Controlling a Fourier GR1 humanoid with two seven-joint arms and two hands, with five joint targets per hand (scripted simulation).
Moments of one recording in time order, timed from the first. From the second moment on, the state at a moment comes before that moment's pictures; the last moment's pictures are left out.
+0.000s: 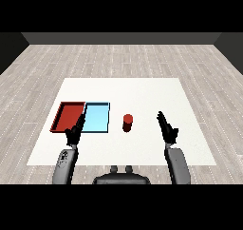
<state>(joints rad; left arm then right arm) 0.02 0.09 0.00 -1.55 -0.01 -0.02 0.01 0.00 -0.09 0.02 -1.60 0.02 0.02 0.00</state>
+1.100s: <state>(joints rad) -0.02 0.05 0.05 -1.63 0.04 -0.05 -0.37 0.05 -0.11 -0.10 -1.56 -0.09 0.20 -0.40</state>
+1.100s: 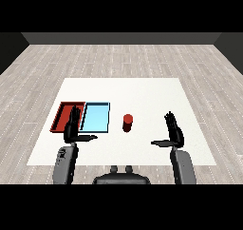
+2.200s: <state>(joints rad) -0.05 0.03 0.04 -1.57 0.00 -0.01 -0.41 -0.16 -0.05 -0.07 -1.46 -0.12 0.16 -0.26</state>
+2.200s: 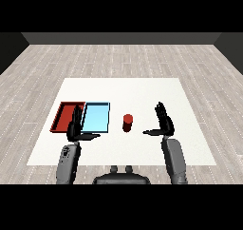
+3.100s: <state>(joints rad) -0.03 0.06 0.07 -1.59 0.05 -0.04 -0.40 -0.28 0.00 0.04 -1.14 -0.16 0.07 -0.43</state>
